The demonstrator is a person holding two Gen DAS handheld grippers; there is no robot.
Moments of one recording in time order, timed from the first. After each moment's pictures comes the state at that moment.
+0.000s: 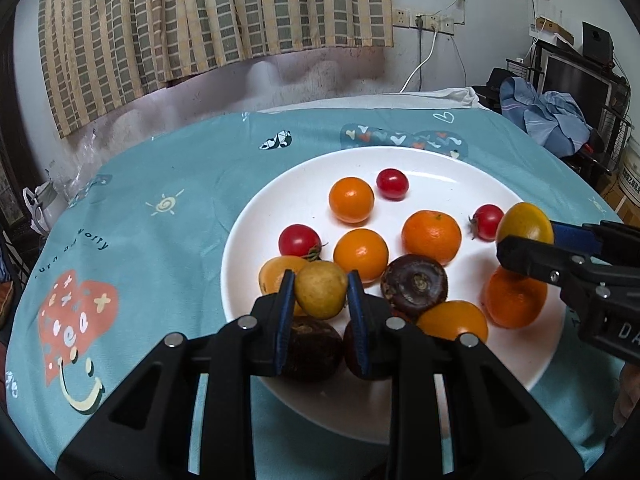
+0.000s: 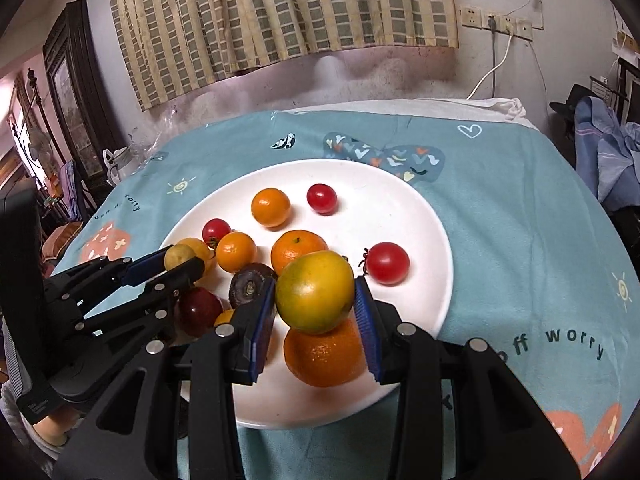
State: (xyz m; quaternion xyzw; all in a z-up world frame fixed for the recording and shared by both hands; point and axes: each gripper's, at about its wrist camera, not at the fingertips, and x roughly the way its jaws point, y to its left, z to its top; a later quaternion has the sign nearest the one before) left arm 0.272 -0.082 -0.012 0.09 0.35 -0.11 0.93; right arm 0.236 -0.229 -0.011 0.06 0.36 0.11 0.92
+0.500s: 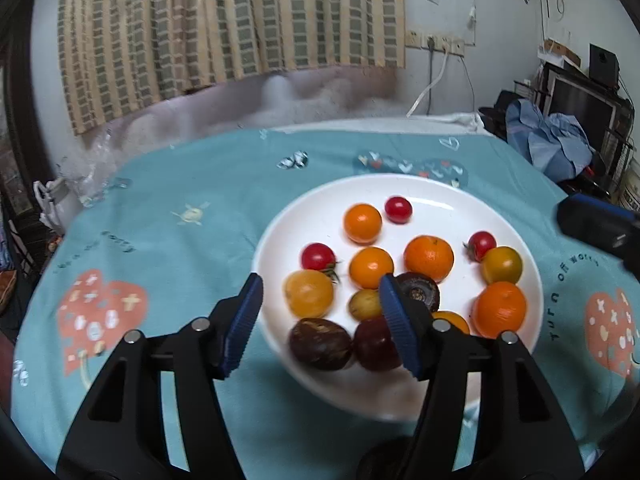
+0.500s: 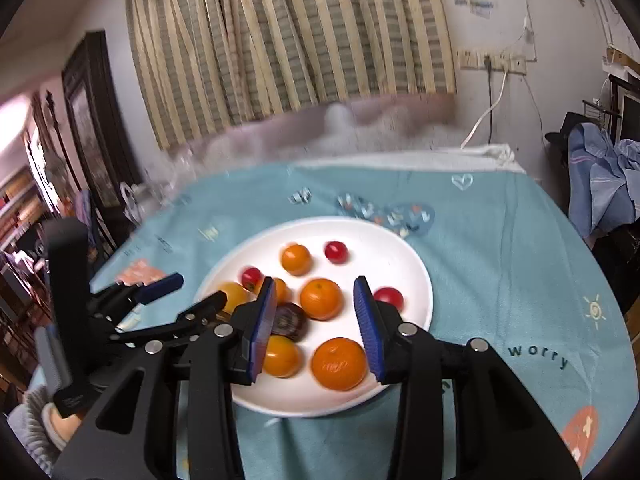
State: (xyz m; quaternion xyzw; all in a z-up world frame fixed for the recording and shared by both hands) left arm 0.250 -0.065 0.023 0.07 0.32 -0.09 0.94; right arm 0.190 -0.241 0.049 0.09 0.28 0.13 0.95
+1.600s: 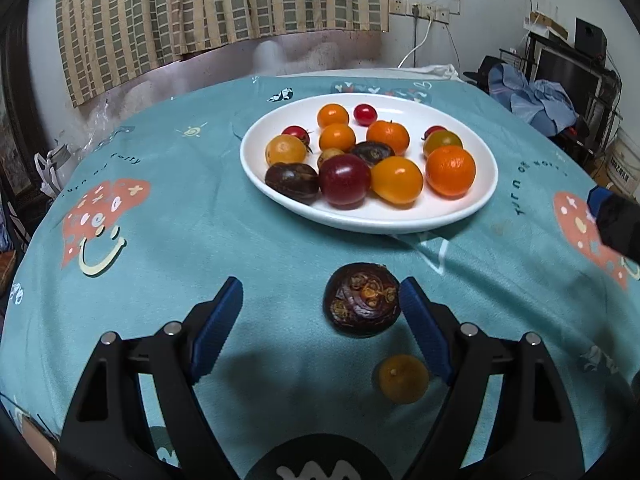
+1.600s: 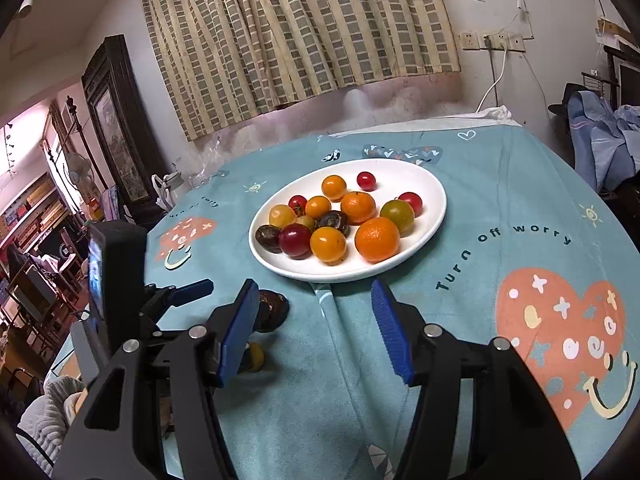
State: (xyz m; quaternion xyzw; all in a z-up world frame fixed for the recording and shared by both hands) left arm 0.156 -0.061 -0.025 0.08 0.38 -0.10 0.92; right arm 0.087 -0.229 0.013 0.12 0.30 0.16 0.93
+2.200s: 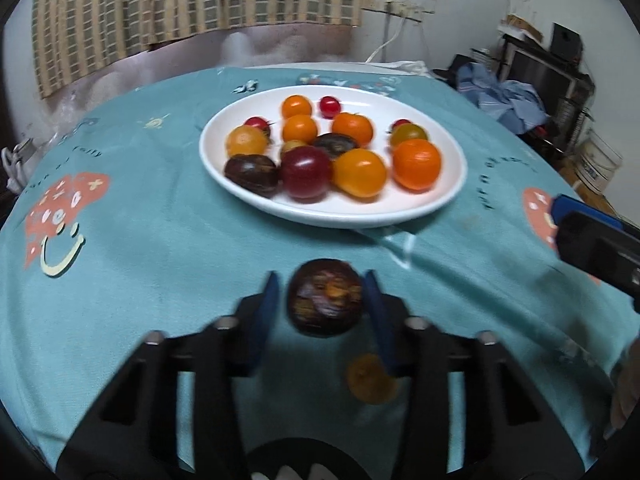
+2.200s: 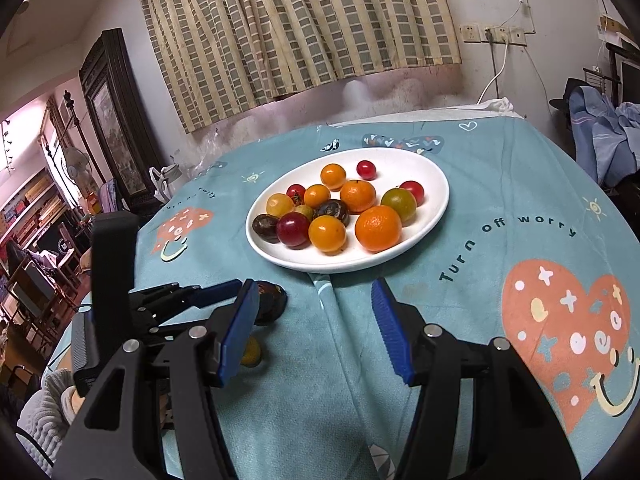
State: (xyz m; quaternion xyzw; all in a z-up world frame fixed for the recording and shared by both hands) left arm 0.156 -0.065 -0.029 0.05 0.39 -0.17 0.90; right arm 0.092 -0.225 0.006 0.11 0.31 0.16 0.93
